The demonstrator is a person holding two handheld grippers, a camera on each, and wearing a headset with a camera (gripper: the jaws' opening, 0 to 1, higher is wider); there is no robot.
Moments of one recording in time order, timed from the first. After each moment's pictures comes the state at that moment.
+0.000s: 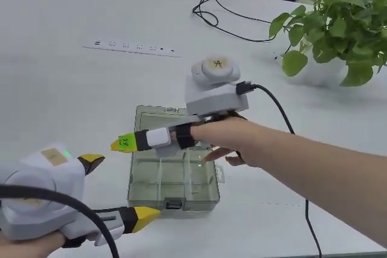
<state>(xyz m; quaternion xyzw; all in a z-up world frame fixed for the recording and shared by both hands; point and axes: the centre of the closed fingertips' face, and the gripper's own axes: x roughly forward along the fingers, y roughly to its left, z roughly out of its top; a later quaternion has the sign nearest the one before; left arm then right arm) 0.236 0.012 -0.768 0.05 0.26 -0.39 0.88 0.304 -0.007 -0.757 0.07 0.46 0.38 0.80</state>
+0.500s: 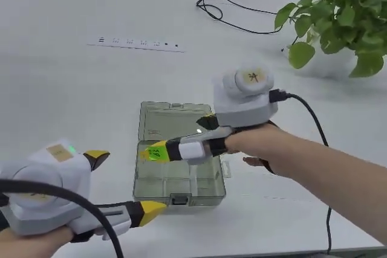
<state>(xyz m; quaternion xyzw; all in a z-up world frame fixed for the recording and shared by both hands) 0.240 0.011 -0.768 0.05 0.26 -0.38 0.88 0.304 -0.041 -0.746 0.00 0.34 0.44 0.83</state>
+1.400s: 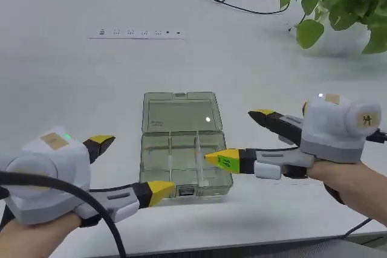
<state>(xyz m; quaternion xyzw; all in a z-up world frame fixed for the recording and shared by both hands) 0.257 0.009 -0.755 0.03 0.24 -0.37 0.90 0.284 -0.129 -0.737 0.05 0.22 0.43 0.87</state>
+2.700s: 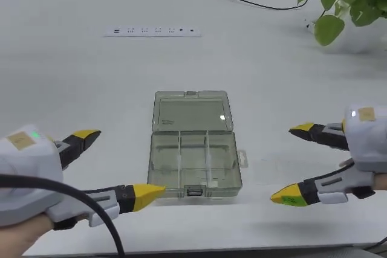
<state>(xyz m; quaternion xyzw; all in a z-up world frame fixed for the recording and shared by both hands) 0.251 0.032 -0.742 0.02 0.23 -0.37 0.90 0.255 -0.188 -0.790 -0.17 0.31 0.52 0.78</state>
